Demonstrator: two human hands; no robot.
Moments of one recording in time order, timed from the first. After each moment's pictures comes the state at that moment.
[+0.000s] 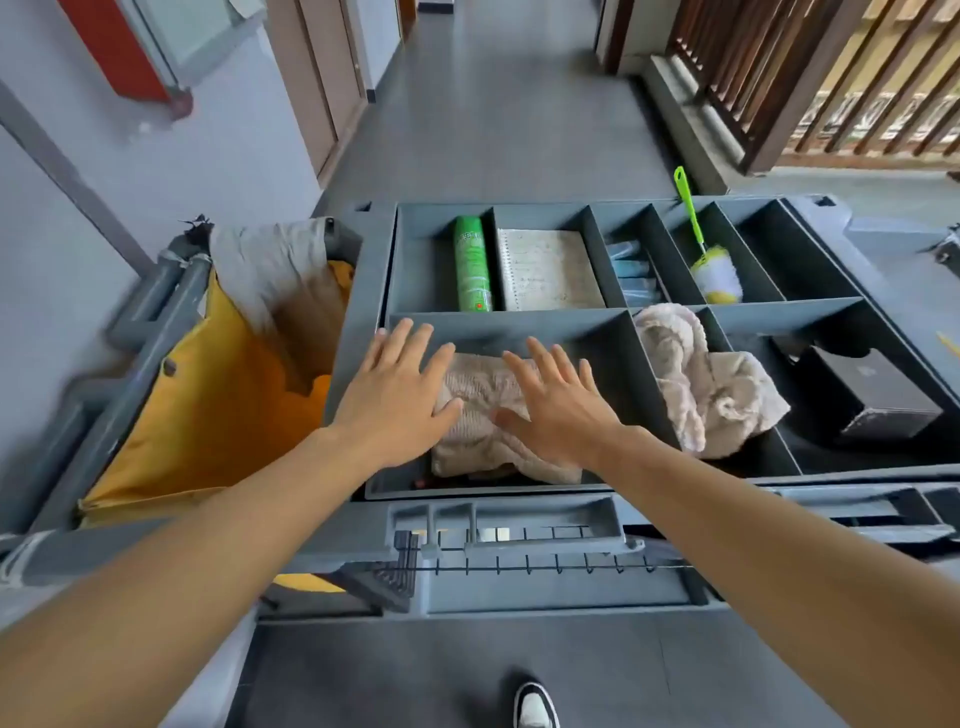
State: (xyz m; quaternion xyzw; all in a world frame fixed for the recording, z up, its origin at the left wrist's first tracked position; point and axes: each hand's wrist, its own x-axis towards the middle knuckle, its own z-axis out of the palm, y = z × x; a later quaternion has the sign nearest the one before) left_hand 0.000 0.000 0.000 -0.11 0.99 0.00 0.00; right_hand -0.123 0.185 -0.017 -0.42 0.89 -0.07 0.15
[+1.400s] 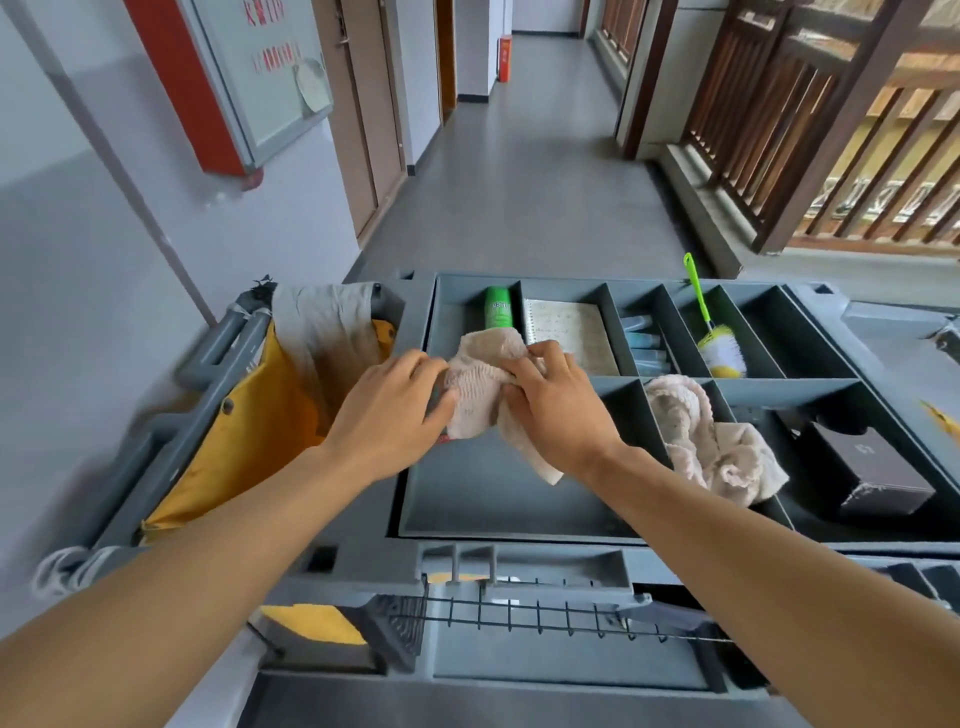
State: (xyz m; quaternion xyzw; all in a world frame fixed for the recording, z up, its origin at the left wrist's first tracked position) left_hand 0.025 -0.012 0.069 -0.13 0.98 0.08 -0.14; right_hand -0.110 0.159 0.061 -0.46 0.87 -0.19 -0.05
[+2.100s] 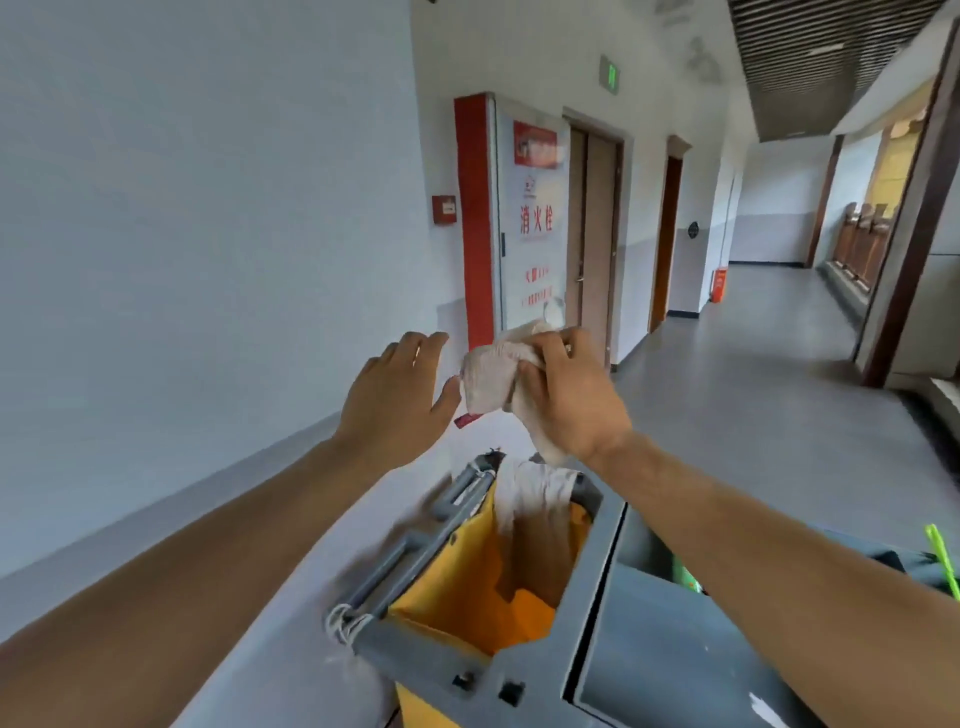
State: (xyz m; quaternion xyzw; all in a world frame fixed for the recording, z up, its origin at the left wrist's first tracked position) left_hand 0.203 -0.055 0.324 -0.36 0.87 -0.13 -0.32; right_hand 0.007 0.029 0.315 -0.60 0.68 -0.39 -0.15
